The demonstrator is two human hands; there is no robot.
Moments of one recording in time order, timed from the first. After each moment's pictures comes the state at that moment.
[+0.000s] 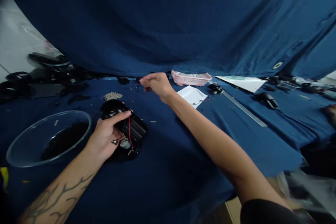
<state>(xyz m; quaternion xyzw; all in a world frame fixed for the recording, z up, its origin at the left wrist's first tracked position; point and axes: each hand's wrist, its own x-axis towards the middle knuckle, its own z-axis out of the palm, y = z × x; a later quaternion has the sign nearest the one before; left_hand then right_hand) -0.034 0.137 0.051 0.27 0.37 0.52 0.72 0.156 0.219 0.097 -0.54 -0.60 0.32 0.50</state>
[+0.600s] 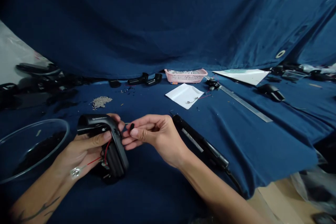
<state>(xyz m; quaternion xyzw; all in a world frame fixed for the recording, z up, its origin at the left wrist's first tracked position) -0.038 0.114 0.058 0.40 0.29 0.43 0.75 0.158 0.065 0.051 -0.31 -0.46 0.60 0.58</state>
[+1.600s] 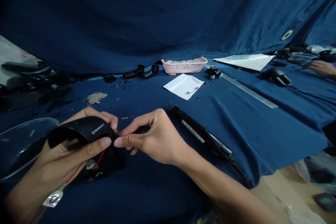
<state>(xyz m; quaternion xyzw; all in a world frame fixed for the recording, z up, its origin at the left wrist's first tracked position) -0.051 0.105 0.067 0.68 0.32 0.36 0.55 0.157 0.057 0.057 -0.37 -0.50 0.57 0.54</state>
